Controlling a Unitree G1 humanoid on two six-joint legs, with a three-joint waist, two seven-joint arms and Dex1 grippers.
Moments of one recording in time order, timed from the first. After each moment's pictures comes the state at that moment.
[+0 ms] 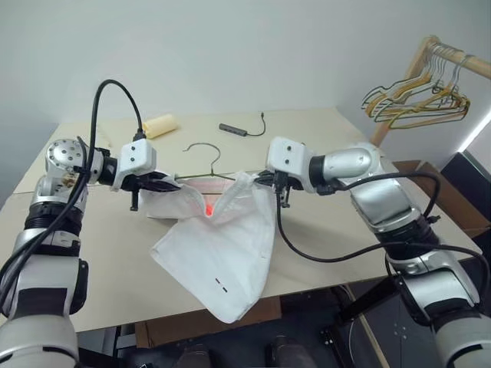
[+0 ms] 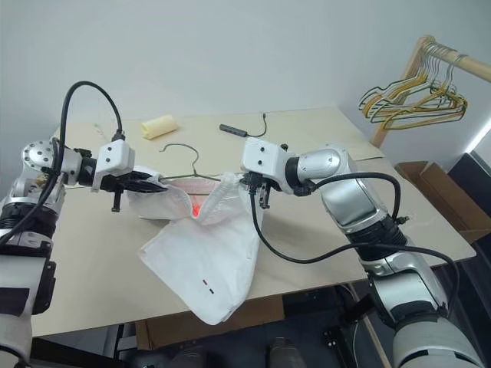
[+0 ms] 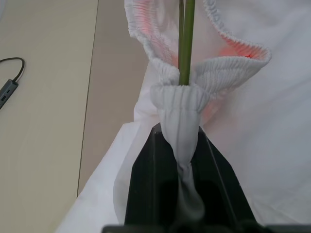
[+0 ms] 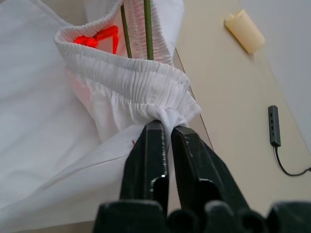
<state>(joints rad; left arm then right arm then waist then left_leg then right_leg) -0.94 0.79 -0.14 0.80 -0.07 -0.24 -1.52 -0.87 -0.58 0.39 -0.05 0.02 0.46 1.00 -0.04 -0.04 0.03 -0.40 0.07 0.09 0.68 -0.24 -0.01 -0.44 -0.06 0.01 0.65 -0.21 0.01</state>
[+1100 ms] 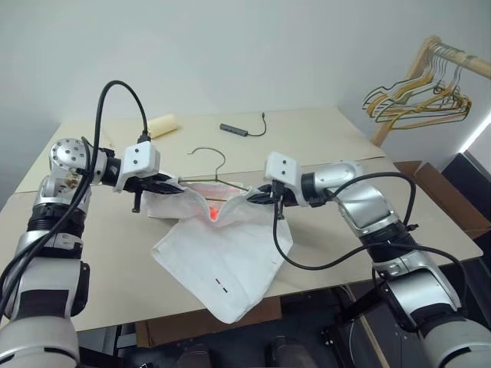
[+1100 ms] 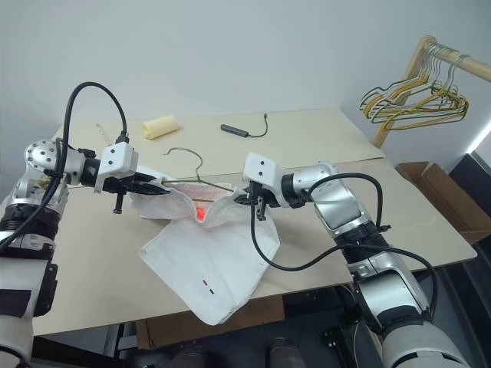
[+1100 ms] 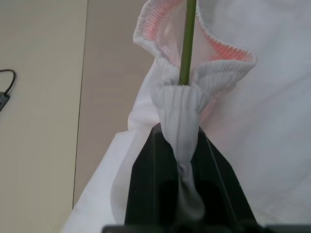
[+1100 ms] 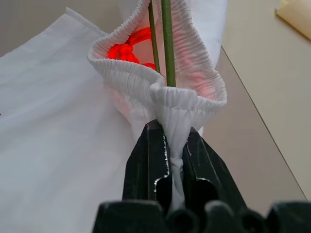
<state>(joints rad) -0.92 0.78 -0.14 0.76 -0.07 -0.24 -1.54 -0.84 -0.48 0.37 0.15 0.09 0.42 1.08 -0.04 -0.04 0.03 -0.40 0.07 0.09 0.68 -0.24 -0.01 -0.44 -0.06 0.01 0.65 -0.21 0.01</state>
